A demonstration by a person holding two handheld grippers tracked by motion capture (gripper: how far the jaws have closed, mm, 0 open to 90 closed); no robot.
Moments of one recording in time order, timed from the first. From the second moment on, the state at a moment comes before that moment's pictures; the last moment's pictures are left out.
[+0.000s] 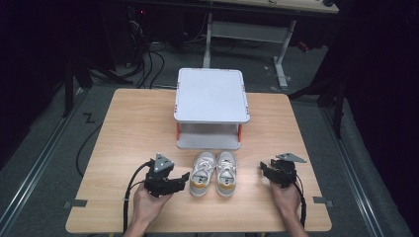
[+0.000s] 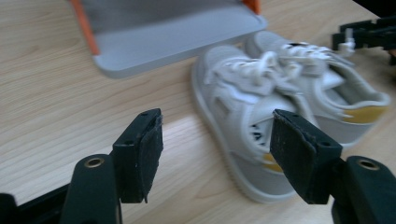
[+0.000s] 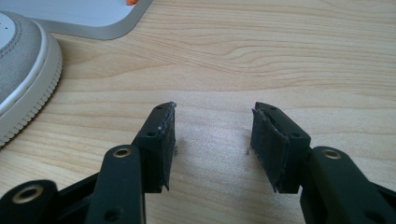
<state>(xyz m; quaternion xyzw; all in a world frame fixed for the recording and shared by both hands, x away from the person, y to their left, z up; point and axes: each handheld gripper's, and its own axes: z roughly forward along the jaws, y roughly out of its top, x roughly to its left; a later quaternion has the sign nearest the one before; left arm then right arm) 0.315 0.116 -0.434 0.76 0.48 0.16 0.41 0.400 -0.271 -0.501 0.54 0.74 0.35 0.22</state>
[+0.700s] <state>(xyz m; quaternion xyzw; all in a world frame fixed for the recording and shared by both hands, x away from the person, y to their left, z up) 0.327 0.049 -0.440 0.79 0.48 0.11 0.38 0.399 -0.271 -0.501 0.54 0.74 0.35 0.22</state>
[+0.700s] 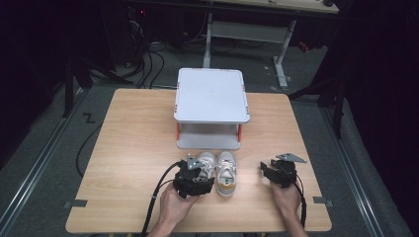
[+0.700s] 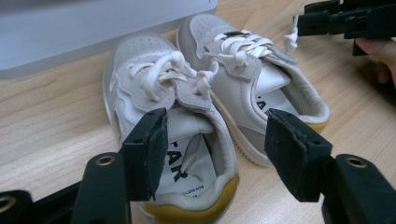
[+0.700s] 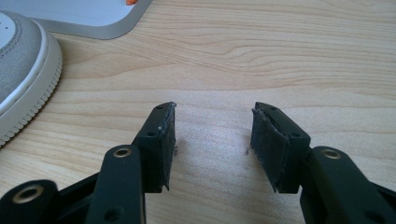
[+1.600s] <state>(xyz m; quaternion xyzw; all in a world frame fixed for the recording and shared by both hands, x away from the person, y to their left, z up) 0.338 0.013 -0.444 0.77 0.52 0.14 0.34 0.399 -0.270 -0.501 0.54 0.74 0.34 0.22</state>
